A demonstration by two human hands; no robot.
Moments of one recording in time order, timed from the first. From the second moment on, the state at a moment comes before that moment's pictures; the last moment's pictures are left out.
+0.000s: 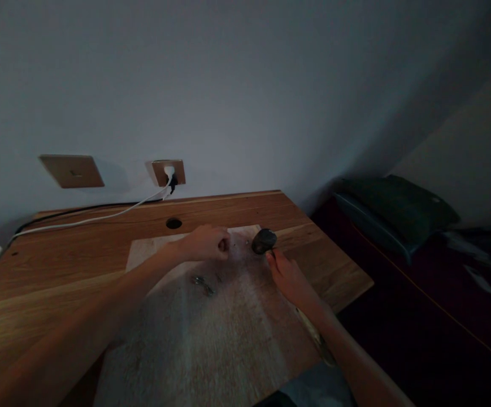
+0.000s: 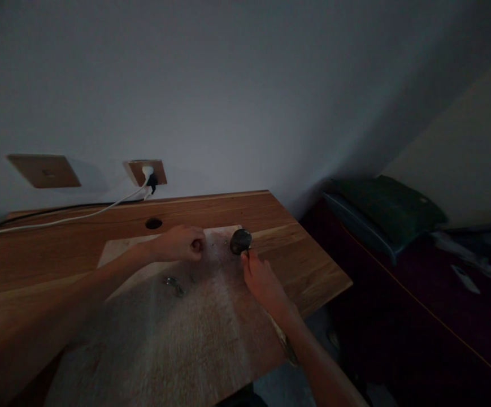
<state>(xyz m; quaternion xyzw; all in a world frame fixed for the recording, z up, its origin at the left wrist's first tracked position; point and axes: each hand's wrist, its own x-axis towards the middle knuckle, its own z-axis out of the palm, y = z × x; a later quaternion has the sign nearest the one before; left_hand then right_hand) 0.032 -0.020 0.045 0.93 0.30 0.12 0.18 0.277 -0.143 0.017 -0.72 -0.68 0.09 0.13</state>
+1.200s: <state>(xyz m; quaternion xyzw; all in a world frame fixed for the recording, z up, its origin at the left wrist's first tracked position) 0.051 -0.007 0.004 0.90 0.30 0.23 0.19 0.280 -0.143 0.018 -0.72 -0.67 0.12 0.14</state>
